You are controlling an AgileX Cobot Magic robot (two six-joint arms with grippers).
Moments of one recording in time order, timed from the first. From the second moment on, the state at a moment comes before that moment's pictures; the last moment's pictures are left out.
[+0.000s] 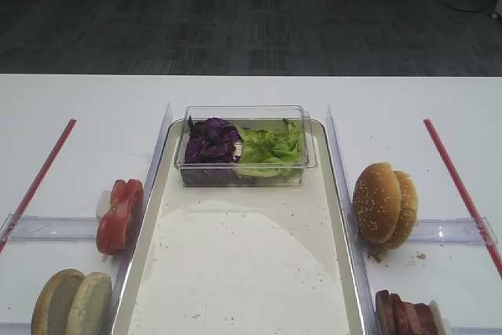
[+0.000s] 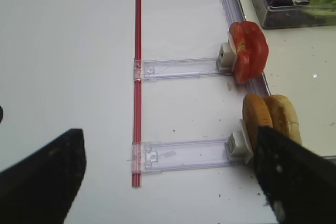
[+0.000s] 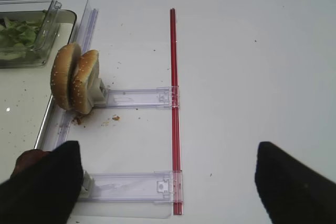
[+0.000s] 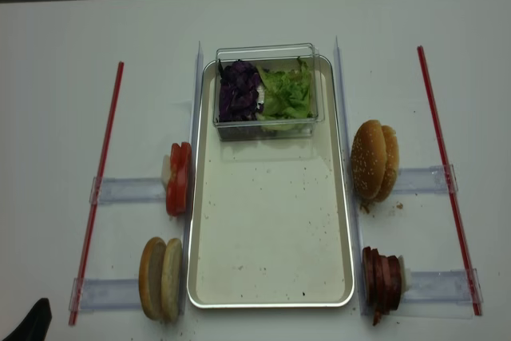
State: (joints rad) left arm 0.00 -0.01 -0.49 -0.01 1.18 -0.03; right arm -0.01 -0.02 -0.48 0.05 1.13 0.00
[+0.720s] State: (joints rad) left arm 0.00 -0.01 -0.49 -0.01 1.18 -0.03; right arm -0.01 -0.02 -0.48 0.05 1.13 0.00
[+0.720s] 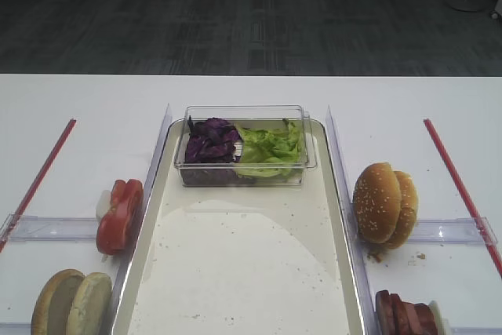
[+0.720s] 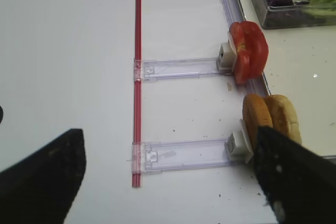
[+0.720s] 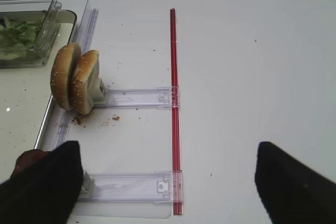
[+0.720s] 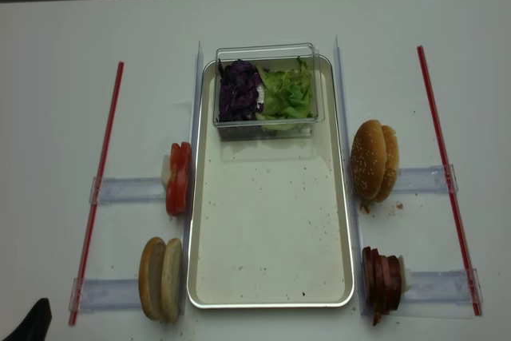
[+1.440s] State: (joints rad) left arm 0.00 0.23 -0.59 -0.04 1.17 0.04; right arm -0.01 -0.02 -0.48 0.05 1.13 0.00
